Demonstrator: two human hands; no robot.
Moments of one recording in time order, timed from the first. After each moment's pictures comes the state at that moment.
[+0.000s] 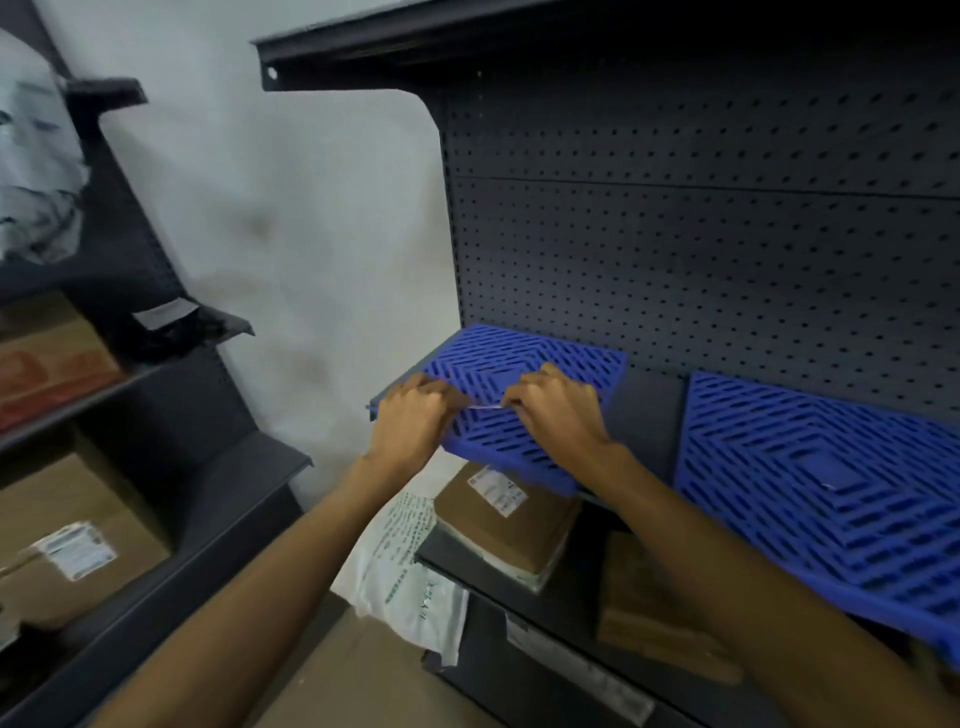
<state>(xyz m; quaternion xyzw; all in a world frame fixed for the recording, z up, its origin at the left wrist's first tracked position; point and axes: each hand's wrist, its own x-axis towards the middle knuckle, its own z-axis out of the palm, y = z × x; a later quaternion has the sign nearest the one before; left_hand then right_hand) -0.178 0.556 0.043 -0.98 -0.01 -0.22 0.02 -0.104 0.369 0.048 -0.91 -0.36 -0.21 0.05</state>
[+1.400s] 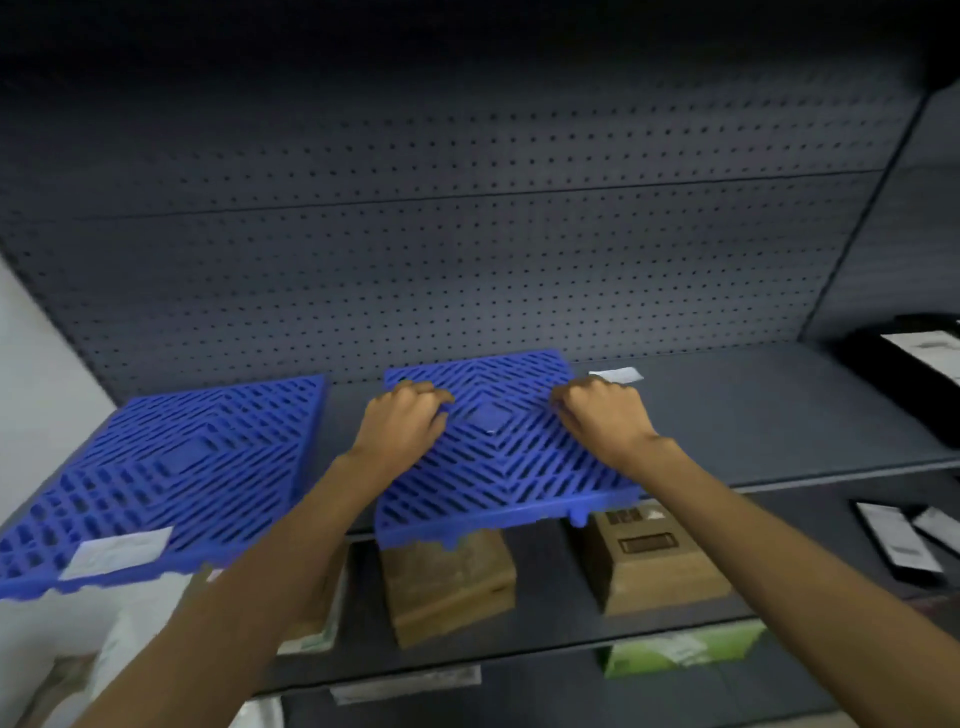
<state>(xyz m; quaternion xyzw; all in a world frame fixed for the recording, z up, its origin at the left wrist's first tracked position) -0.067 0.271 0.044 -0.95 0.28 -0.14 -0.03 -0.139 0.018 0.053 -0.99 -0.04 -0.13 -0.06</state>
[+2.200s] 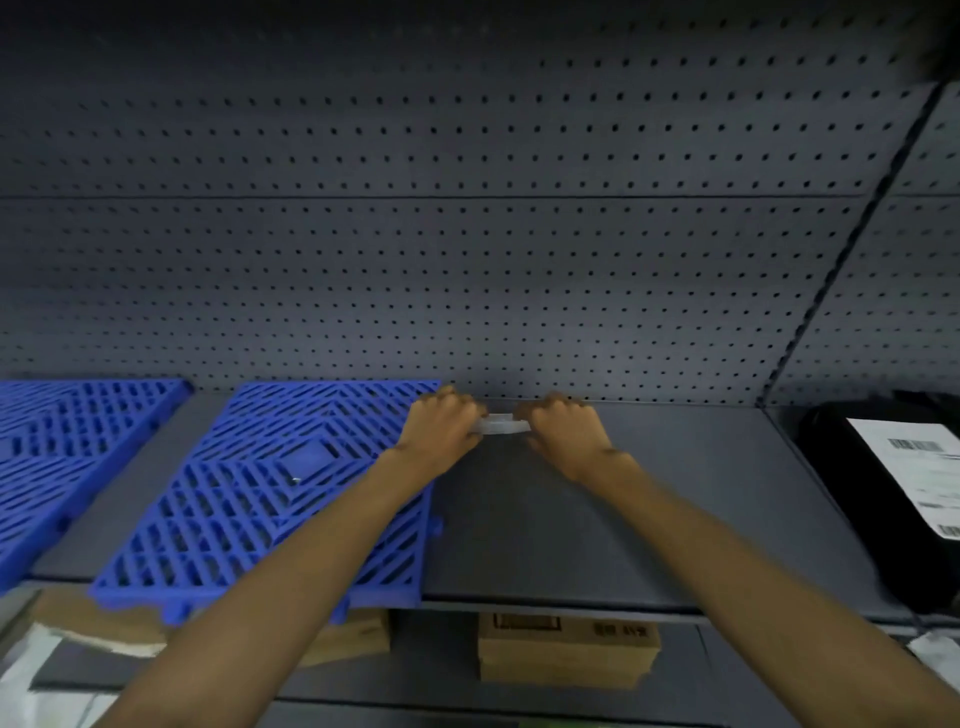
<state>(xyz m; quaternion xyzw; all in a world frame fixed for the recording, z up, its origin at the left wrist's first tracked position) -0.020 -0.012 0.013 -0.96 0.25 -0.12 0.05 -0.044 -0.194 0.009 -0.99 -0.12 -0.10 -0.06</state>
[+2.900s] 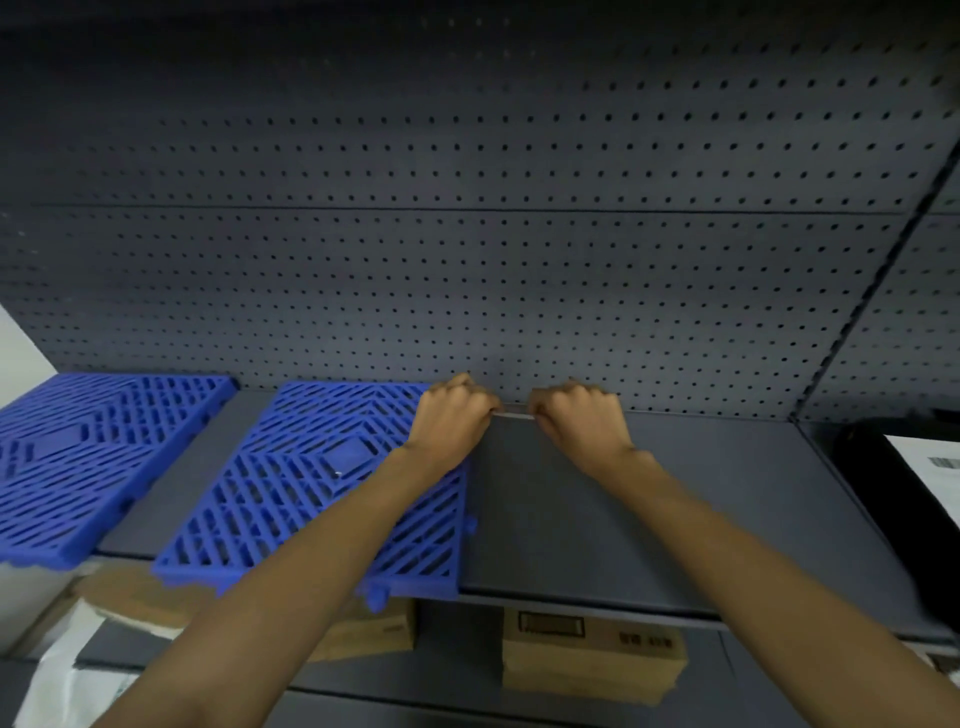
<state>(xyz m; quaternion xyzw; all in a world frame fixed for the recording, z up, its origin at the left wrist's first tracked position) -0.033 0.015 0.034 -0.95 0.24 -0.21 -0.01 -0.055 -0.169 0.040 -0.98 -0.11 -0.18 -0.01</state>
